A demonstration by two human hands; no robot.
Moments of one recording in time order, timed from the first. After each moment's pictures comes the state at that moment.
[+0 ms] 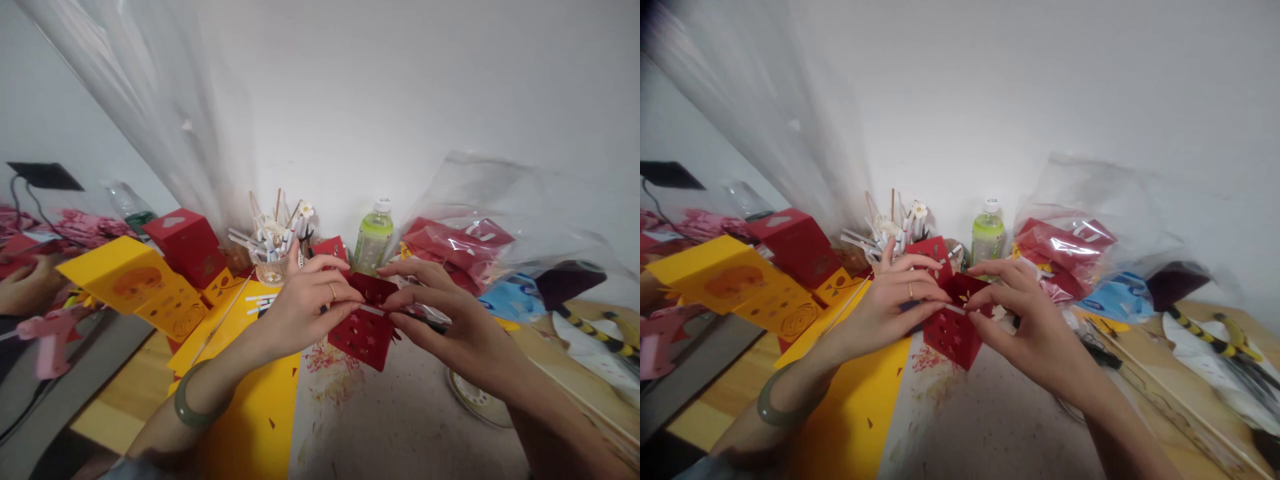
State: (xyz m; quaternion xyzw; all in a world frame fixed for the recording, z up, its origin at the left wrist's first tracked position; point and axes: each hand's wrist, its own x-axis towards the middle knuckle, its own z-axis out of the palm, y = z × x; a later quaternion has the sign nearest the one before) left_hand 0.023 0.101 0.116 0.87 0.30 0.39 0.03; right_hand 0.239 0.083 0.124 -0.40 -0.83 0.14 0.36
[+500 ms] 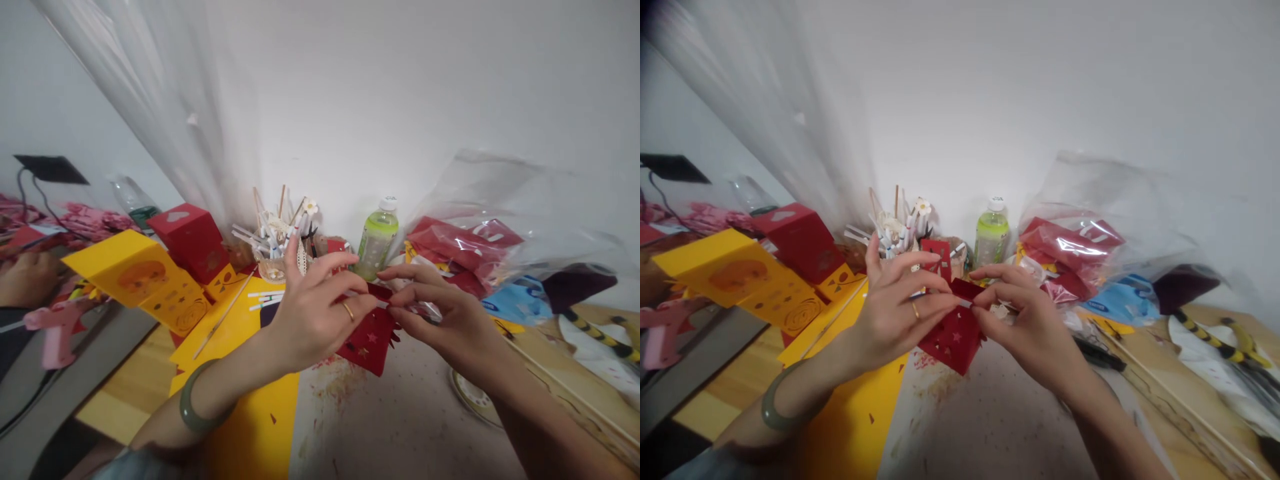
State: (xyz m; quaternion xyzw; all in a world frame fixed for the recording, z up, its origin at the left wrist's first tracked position) left_hand 0.033 0.094 0.107 0.83 0.28 0.45 -0.18; right_hand 0.227 0.090 0.116 -0.45 -0.75 0.24 0.41
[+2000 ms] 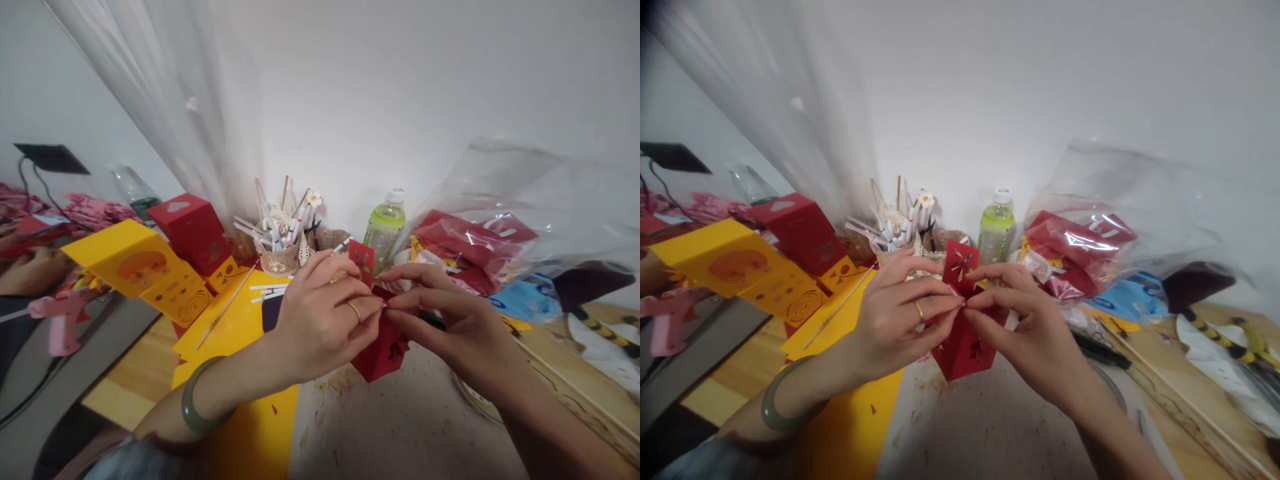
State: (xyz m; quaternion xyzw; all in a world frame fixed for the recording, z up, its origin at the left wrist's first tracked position) left_hand 0.040 0.086 0.111 0.83 0.27 0.47 -0.15; right_hand 0.225 0.083 0.112 -0.42 -0.76 0.26 0.42
